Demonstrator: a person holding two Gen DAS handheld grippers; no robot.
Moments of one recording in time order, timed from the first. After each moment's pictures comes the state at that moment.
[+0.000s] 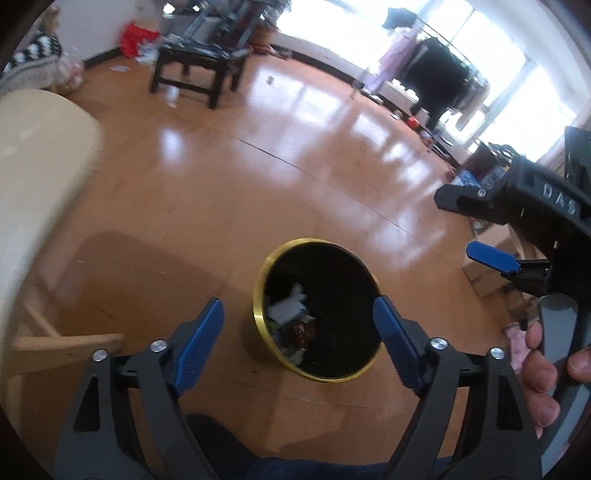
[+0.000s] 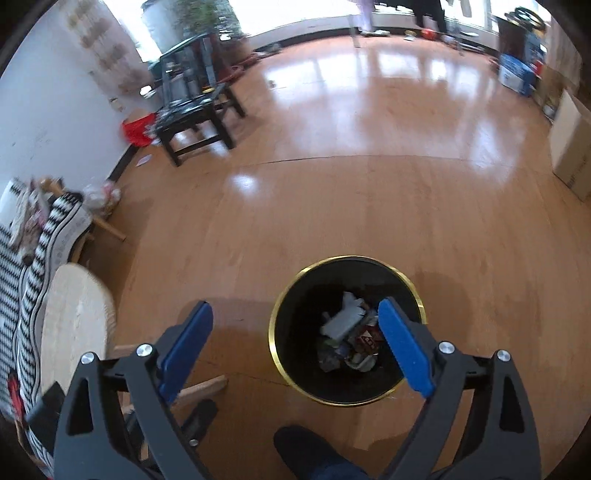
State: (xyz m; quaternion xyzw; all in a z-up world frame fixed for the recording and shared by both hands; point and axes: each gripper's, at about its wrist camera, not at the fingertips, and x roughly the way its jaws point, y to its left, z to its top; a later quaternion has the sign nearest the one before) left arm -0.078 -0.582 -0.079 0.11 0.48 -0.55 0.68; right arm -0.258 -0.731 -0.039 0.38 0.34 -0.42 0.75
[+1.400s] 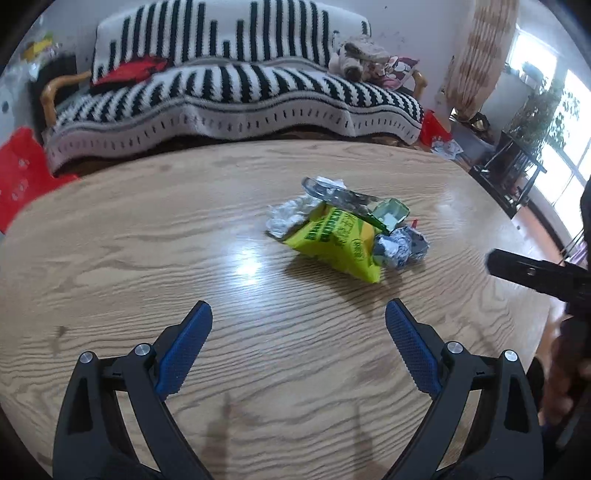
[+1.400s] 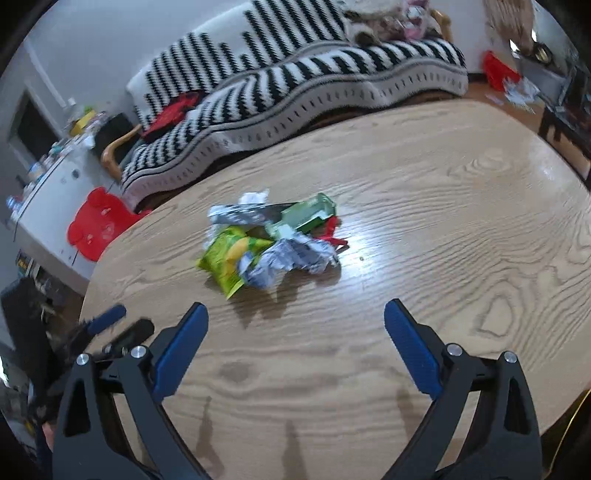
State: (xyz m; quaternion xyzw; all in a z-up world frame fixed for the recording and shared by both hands) left arm 0.133 -0.025 -0.003 -0.04 0.44 -0.12 0.89; right arm 0.115 -0.261 -0.003 0.18 0.46 0.09 0.86
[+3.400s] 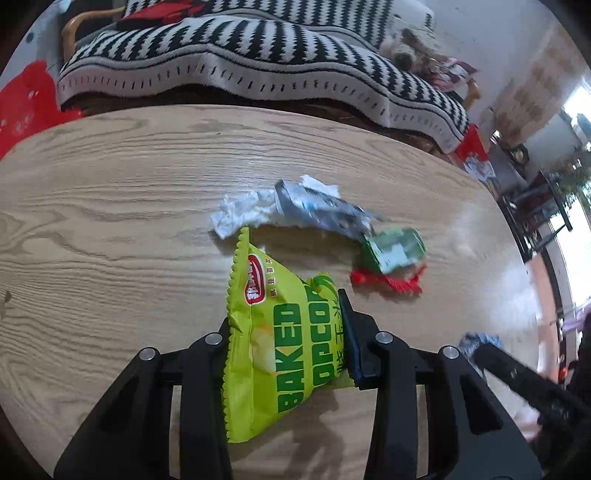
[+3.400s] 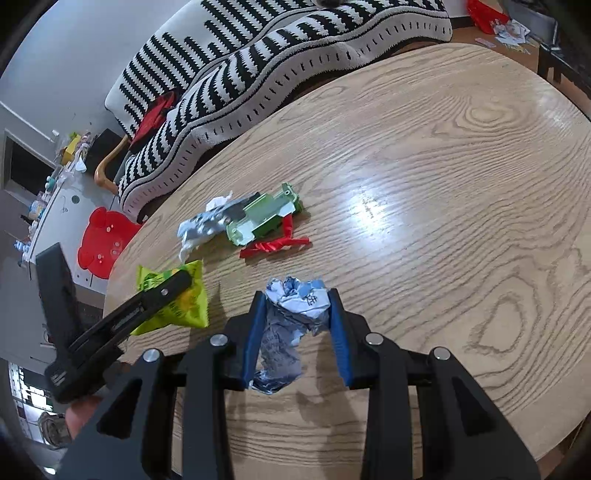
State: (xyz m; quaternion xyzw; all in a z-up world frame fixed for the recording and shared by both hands) left arm 0.194 -0.076 -0.020 -0.12 0.50 -0.05 0.86; right arm 0.131 -0.311 -0.021 0.23 0.50 0.11 0.83
